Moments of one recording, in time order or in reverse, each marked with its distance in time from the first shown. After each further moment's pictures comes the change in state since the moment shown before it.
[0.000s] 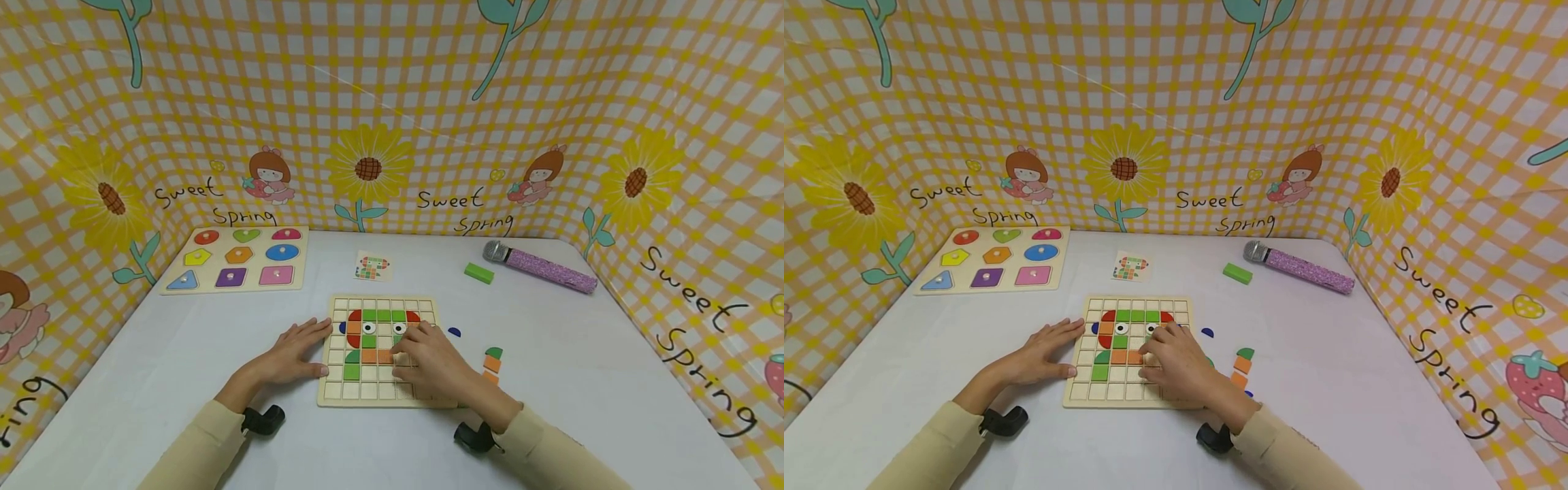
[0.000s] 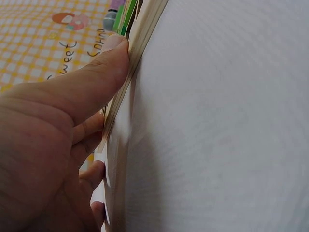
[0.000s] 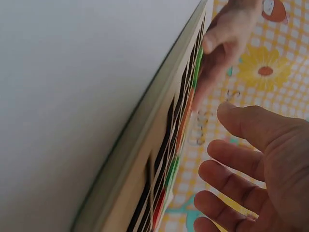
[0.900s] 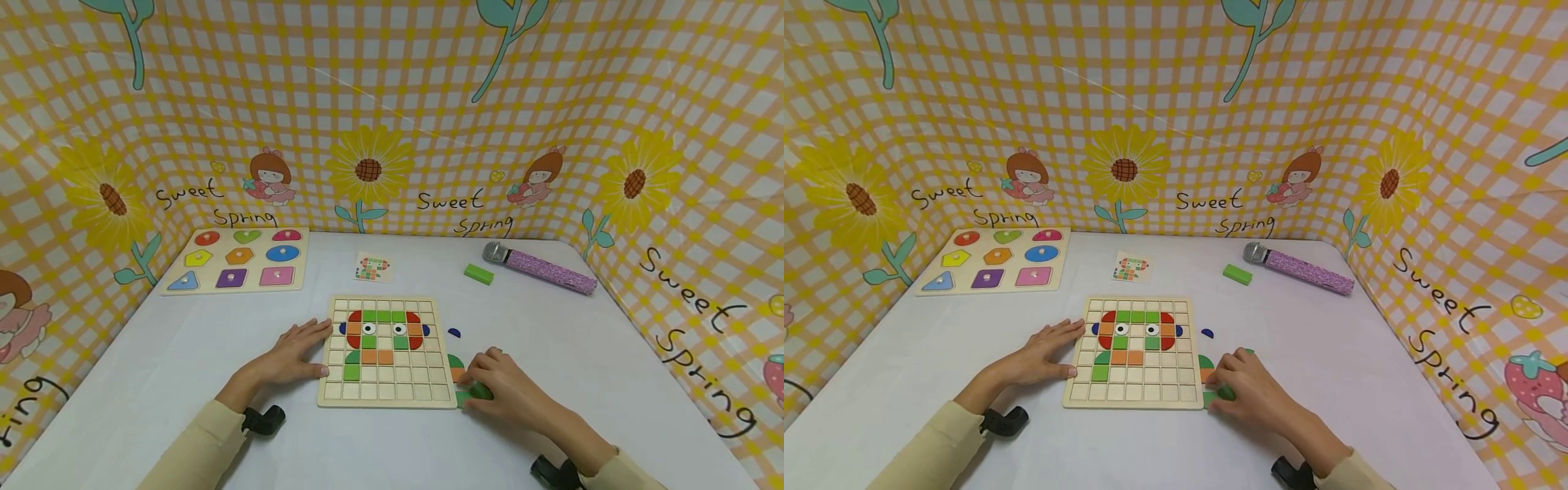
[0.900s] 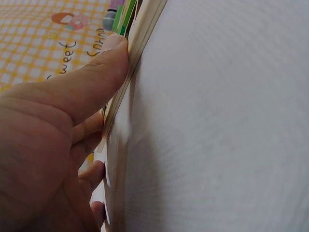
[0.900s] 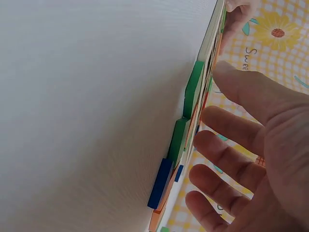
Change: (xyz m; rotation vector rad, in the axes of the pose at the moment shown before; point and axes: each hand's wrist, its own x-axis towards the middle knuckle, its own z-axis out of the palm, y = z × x) left_hand 0.001 -0.002 0.001 0.007 0.000 -0.004; right_hand -0.090 0.051 -0.034 0.000 -0.080 0.050
